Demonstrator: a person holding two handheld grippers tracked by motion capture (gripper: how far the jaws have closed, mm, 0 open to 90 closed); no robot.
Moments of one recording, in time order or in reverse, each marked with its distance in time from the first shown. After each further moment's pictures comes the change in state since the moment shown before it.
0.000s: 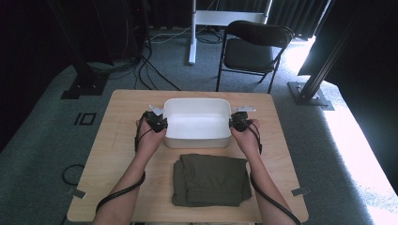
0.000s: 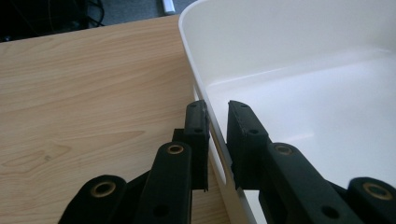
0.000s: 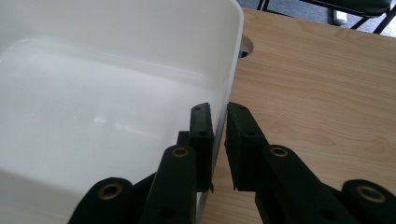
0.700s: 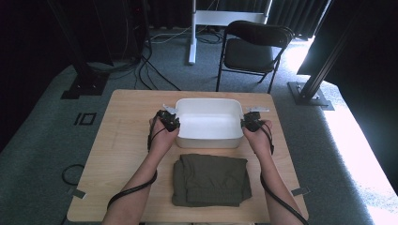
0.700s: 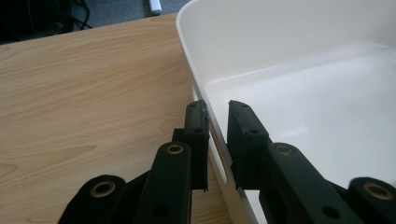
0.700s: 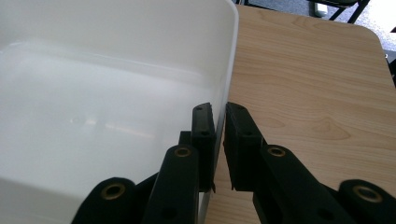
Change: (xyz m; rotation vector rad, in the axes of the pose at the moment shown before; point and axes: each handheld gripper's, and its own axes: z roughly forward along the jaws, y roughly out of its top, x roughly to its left) left arm -0.040 0.013 0.010 0.015 -0.026 0.027; right arm -0.039 -0.008 -0.009 0.013 -0.038 0.037
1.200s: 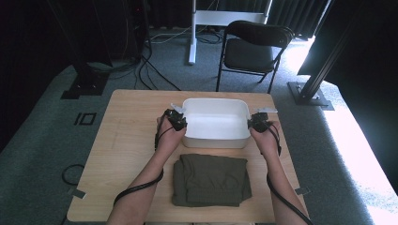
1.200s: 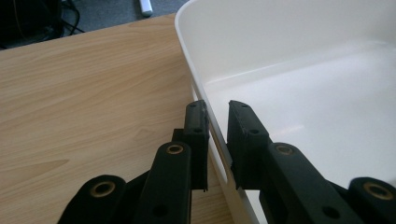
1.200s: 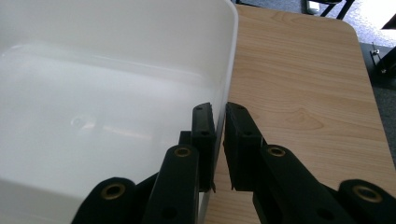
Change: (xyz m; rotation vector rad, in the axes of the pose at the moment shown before) left arm -0.020 0.008 0.007 0.002 -0.017 0.025; right arm -0.022 -0.006 -0.005 -0.004 -0.013 0.021
